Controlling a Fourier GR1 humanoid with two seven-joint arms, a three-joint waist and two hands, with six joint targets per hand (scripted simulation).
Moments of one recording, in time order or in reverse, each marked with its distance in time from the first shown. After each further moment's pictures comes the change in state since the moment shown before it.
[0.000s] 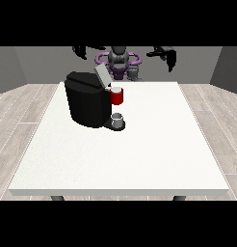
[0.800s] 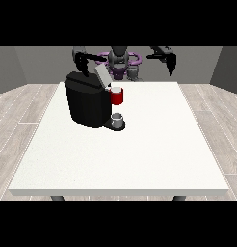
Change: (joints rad) left arm 0.147 0.011 -0.099 -0.307 0.114 0.055 0.113; right arm -0.201 -0.010 -0.076 0.226 -0.025 0.037 -0.050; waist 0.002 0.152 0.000
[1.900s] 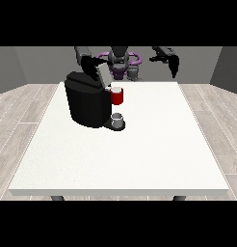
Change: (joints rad) left arm 0.043 0.057 -0.020 -0.106 0.039 0.045 0.001; right arm -0.196 0.013 0.015 0.128 0.072 0.006 -0.058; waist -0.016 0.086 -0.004
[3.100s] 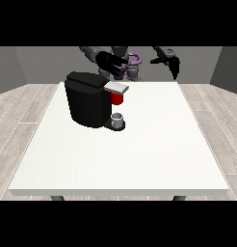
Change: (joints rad) left arm -0.014 0.019 -0.017 0.039 0.009 0.025 -0.049; right arm -0.169 0.082 0.071 0.076 0.120 -0.038 0.018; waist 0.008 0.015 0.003
